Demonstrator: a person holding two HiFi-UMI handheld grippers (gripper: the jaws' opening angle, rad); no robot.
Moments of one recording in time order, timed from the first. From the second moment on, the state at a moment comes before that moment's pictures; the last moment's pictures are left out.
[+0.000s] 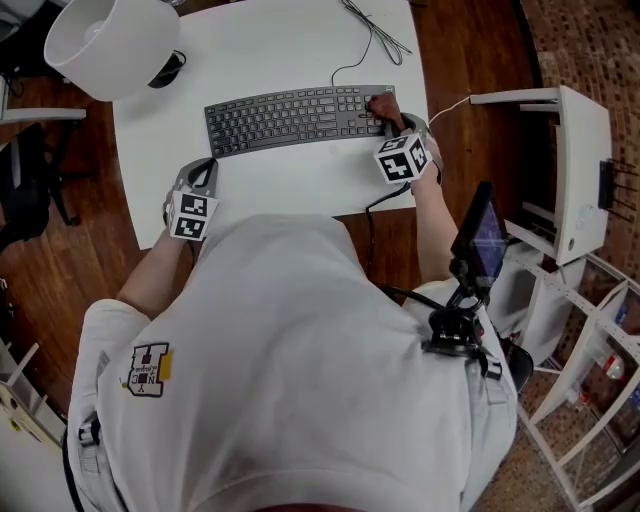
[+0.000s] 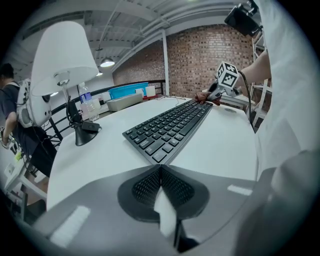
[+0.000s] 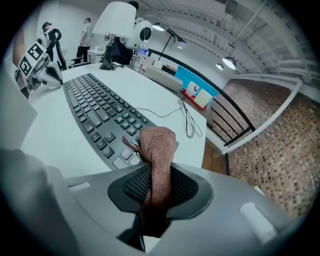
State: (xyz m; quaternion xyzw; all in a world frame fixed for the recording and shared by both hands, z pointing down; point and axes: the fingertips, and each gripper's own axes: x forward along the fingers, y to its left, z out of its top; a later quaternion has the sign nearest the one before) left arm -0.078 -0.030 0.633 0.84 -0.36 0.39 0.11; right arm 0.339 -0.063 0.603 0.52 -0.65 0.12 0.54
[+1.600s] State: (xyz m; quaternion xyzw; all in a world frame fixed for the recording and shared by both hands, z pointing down) left arm -0.079 -0.032 0.632 0.82 -0.41 0.37 0.13; right arm 0.296 -0.103 0.586 0.44 -0.68 0.09 0.58
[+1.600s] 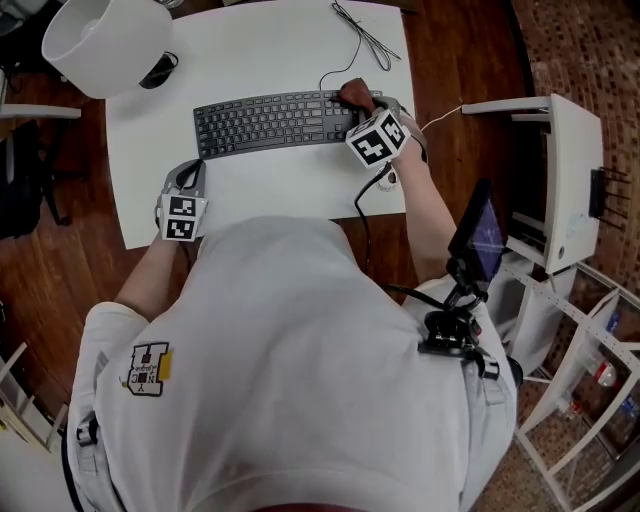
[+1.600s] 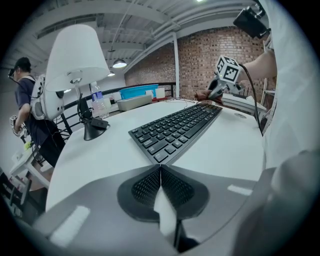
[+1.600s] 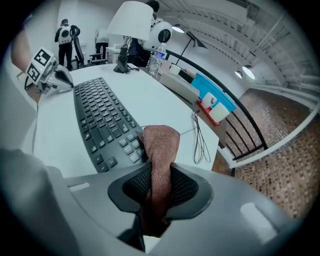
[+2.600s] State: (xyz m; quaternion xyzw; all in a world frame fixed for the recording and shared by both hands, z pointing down) left arm -0.080 -0.032 0.631 0.83 -0.41 0.36 0.13; right arm 0.261 -0.028 0.623 0.36 -0.68 0.09 0.63
